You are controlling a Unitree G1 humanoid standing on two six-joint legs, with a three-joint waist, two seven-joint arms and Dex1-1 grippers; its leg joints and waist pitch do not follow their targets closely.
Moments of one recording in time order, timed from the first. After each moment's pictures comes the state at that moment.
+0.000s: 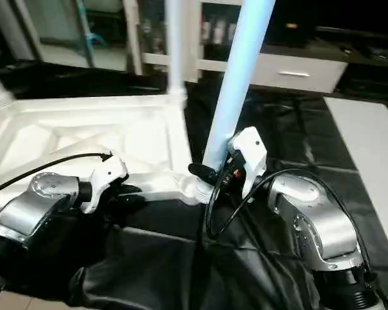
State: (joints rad) left arm -0.48 0.52 -0.36 0.32 -0.10 0.34 -1.01; right arm -0.28 -0.45 0.07 -0.23 0.41 0.60 0.72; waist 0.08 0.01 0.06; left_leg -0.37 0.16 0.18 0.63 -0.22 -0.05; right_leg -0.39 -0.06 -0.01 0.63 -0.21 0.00
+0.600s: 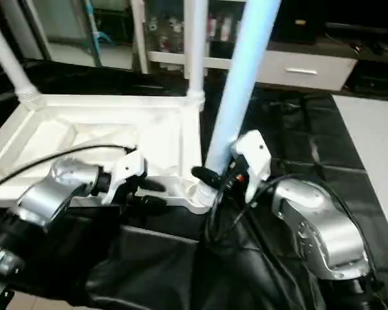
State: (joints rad) left arm -0.61 0.46 -0.40 0.41 -0.09 0.19 -1.19; right arm -0.23 -0.48 0.05 -0.29 0.42 0.61 0.70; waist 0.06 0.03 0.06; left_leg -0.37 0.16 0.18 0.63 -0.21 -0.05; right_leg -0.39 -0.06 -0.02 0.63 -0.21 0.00
